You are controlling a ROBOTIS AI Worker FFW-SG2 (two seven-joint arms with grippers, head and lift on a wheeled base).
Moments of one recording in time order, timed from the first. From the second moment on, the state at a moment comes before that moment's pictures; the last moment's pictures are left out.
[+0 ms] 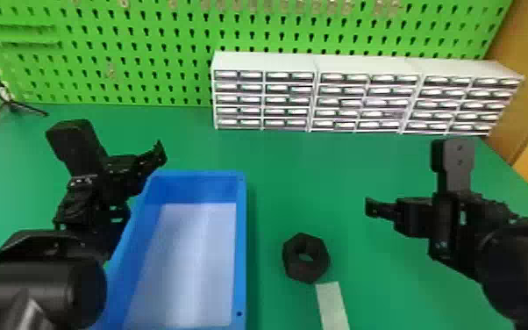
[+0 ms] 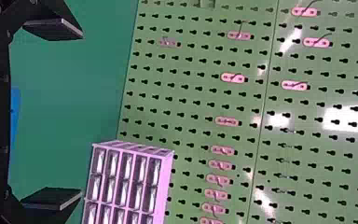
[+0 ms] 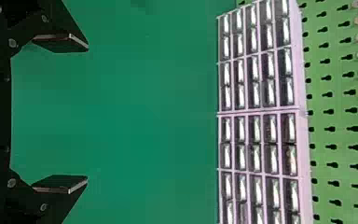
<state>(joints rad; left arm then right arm) -0.06 0.08 0.00 -1.80 0.23 0.34 0.10 -0.07 -0.10 -0.09 -2.13 -0.10 1.23 0.15</state>
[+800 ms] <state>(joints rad) -0.06 0.08 0.01 -1.80 0.23 0.34 0.09 -0.06 -0.11 -0.03 -2.23 -0.10 1.50 0.15</state>
